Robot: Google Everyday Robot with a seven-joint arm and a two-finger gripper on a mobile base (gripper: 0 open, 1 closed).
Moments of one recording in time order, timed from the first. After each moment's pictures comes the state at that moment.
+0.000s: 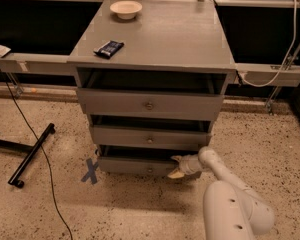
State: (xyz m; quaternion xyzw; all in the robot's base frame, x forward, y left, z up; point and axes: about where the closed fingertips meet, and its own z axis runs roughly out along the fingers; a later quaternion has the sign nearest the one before) arm 0.730 -0.139 0.173 -0.59 0.73 0.16 0.32
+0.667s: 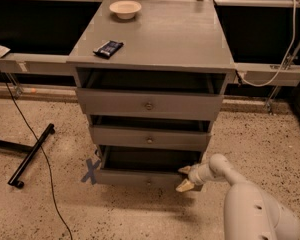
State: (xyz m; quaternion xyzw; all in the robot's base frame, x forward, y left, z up) arm 0.667 -0.169 0.184 -0.58 0.73 0.20 0.29
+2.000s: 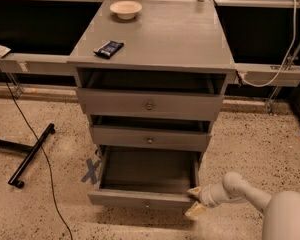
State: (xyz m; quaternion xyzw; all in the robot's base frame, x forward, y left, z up) arm 0.539 -0.197 0.208 -0.56 0.75 0.25 0.24
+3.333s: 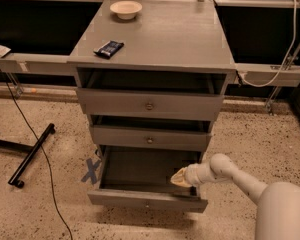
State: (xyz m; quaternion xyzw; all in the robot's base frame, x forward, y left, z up) arm 0.620 -0.133 0.275 -0.62 0.68 0.22 0.34
